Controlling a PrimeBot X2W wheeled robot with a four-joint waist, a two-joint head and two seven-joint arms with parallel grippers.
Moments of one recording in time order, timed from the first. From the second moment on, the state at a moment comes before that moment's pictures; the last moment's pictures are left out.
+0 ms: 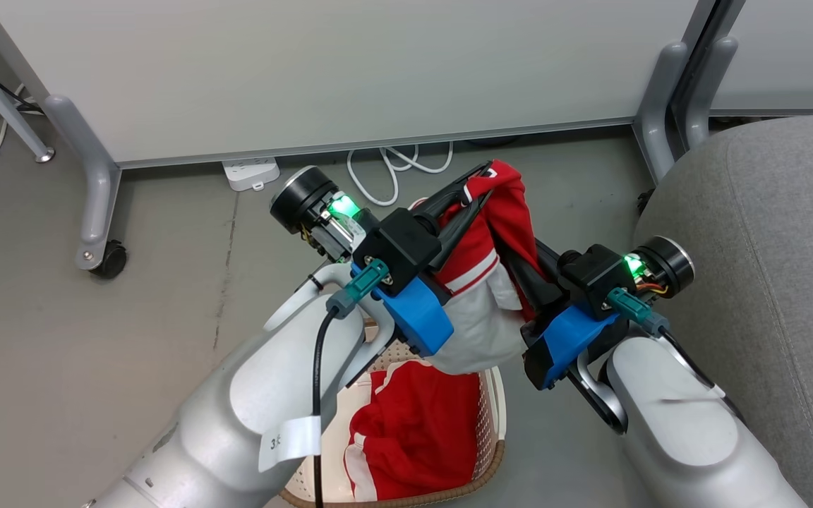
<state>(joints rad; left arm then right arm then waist) -0.78 0.11 -0.82 0.50 -0.29 -0.13 -0.26 -0.59 -0.11 0.44 0.58 0.07 0.13 -0.26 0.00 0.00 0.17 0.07</state>
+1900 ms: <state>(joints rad) -0.75 0.16 -0.83 0.42 -0.29 -0.13 -0.26 -0.48 -0.11 0.08 0.34 0.07 0.13 -0.26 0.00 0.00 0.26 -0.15</state>
